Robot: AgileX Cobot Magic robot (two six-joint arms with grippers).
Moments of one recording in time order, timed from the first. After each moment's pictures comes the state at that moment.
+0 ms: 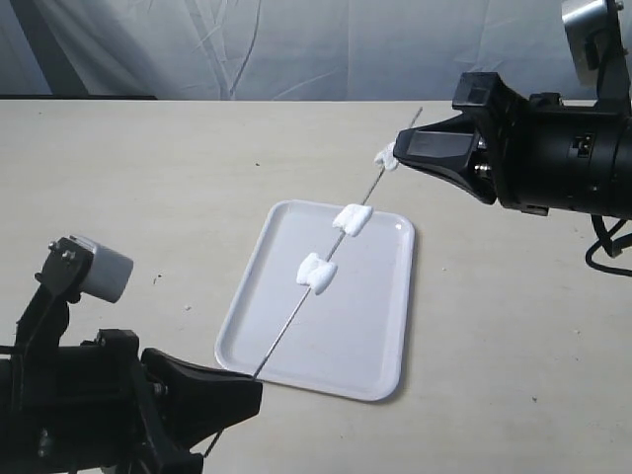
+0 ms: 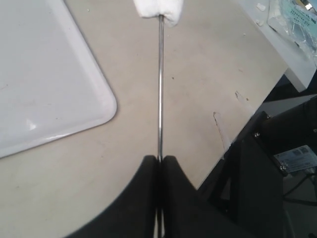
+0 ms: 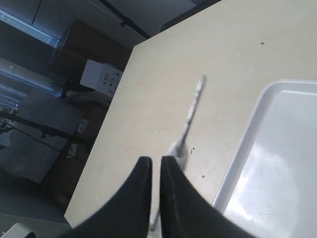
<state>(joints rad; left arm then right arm) -0.94 0.97 -0.33 1.54 -0.25 -2.09 0.28 1.20 -0.61 1.74 0.67 -1.04</state>
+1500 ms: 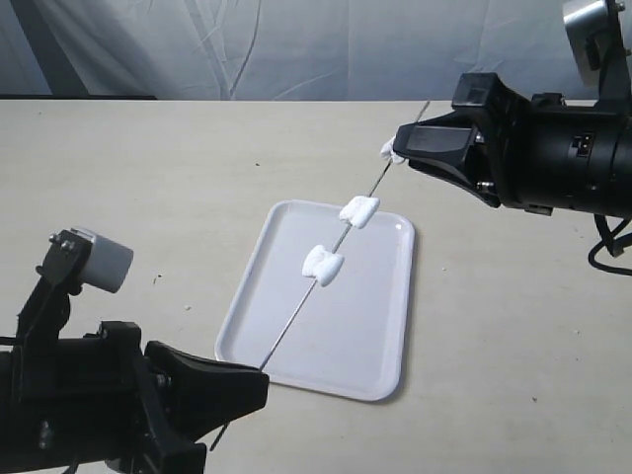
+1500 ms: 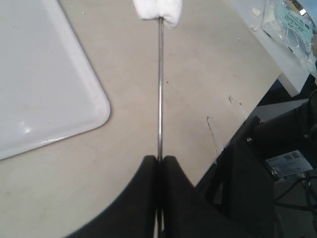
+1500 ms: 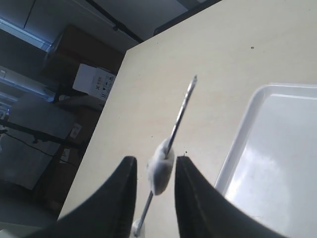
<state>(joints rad) -0.94 0.97 -0.35 1.52 -0.25 -2.09 0.29 1.20 -0.61 1.74 0.63 -1.04</state>
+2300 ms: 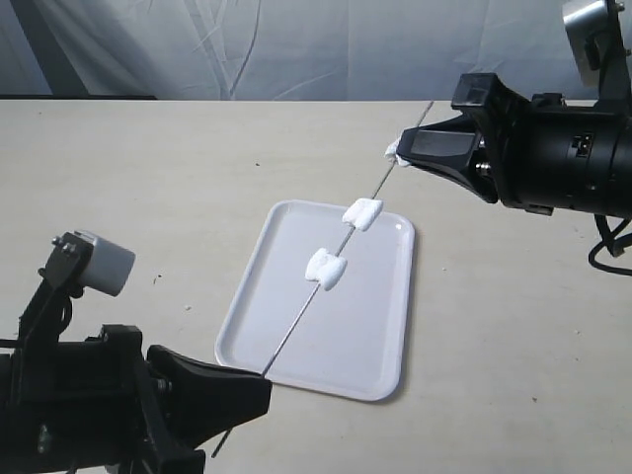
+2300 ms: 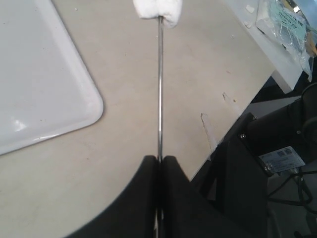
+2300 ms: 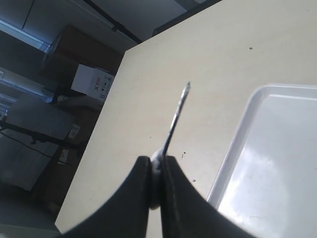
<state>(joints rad) -0.94 0.97 -0.35 1.51 -0.28 -2.09 0.29 1.20 -0.61 1.74 0.63 -1.04</state>
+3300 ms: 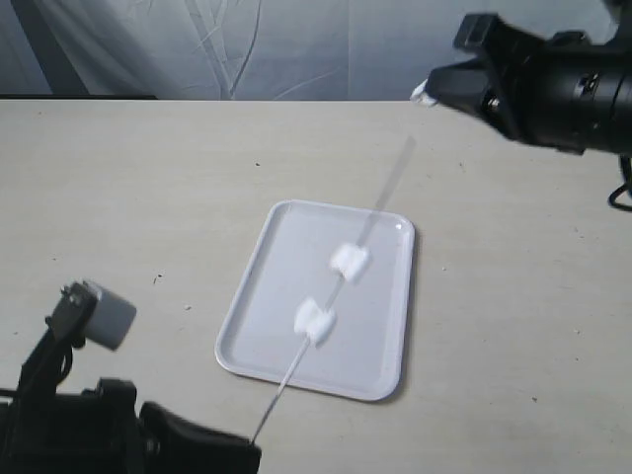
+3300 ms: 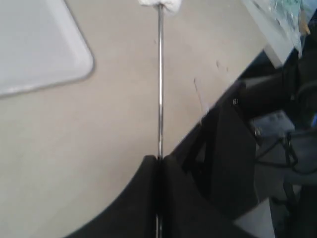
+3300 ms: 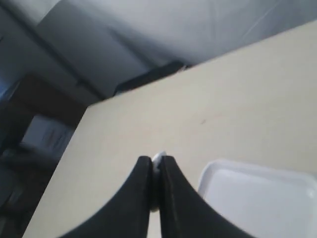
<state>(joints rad) -0.94 0.97 -0.26 1.50 -0.38 -2.09 0.30 1.21 -0.73 1.72 0.36 -1.04</state>
